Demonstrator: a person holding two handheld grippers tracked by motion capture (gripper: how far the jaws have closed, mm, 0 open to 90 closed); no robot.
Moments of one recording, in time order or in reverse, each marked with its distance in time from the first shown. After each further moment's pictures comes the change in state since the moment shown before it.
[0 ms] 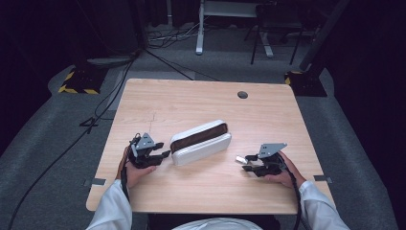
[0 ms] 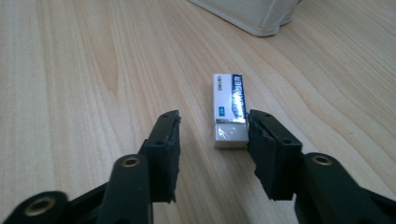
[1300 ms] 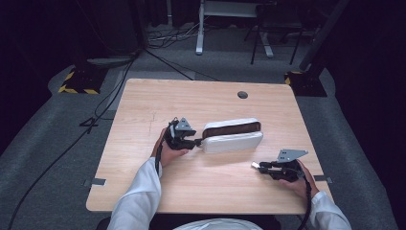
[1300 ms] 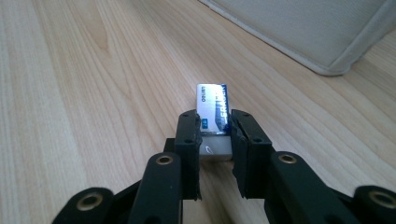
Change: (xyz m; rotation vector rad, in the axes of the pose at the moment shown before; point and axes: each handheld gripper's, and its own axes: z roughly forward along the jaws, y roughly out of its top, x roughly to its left) left arm -0.016 0.067 0.093 0.048 -0.097 0.084; right arm 0.000 -0.043 -0.041 -0.043 -0.068 0.123
